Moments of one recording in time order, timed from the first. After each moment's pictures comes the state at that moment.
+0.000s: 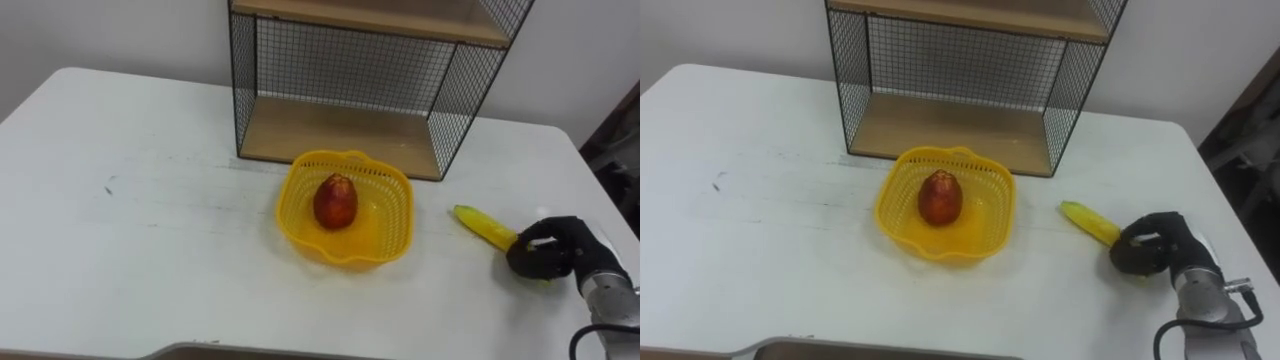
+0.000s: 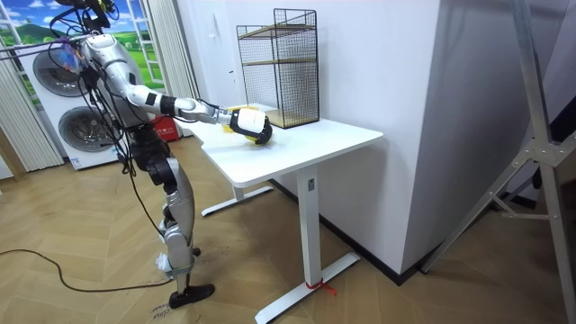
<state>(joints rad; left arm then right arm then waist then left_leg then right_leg) 0.30 0.27 0.08 0.95 0.36 0.17 -0.14 -0.09 -0.45 -0.20 0.65 -0.31 0.05 0.07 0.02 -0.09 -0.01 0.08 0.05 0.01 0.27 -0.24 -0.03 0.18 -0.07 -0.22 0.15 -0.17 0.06</state>
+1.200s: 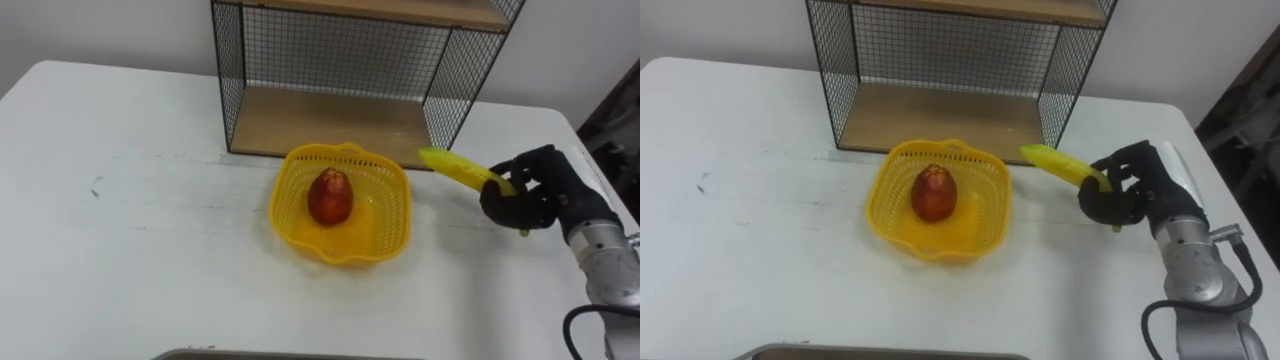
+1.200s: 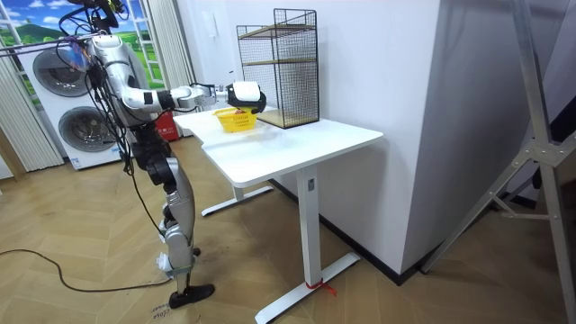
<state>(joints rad) 0.30 0.26 0.08 0.95 0.36 0.14 -0.12 0.01 -0.44 -0.14 0.08 -0.32 0.08 0.10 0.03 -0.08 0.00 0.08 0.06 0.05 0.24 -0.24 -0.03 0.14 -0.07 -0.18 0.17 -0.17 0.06</state>
